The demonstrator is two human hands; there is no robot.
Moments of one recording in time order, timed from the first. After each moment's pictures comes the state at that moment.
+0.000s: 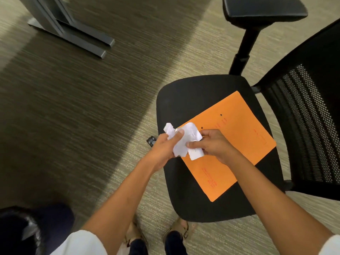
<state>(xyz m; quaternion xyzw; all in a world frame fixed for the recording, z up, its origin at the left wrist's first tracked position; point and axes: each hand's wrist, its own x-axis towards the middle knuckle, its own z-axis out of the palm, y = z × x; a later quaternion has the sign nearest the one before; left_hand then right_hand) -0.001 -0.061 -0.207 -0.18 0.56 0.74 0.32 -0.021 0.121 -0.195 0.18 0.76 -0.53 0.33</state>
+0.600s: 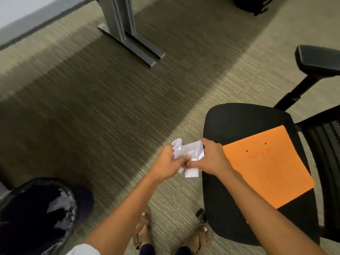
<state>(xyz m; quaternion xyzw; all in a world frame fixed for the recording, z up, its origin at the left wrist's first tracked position) 0.056 -0.207 -0.186 -0.14 0.72 0.66 0.17 -0.001 -0.045 -0.165 -0.04 0.91 -0.30 0.26</state>
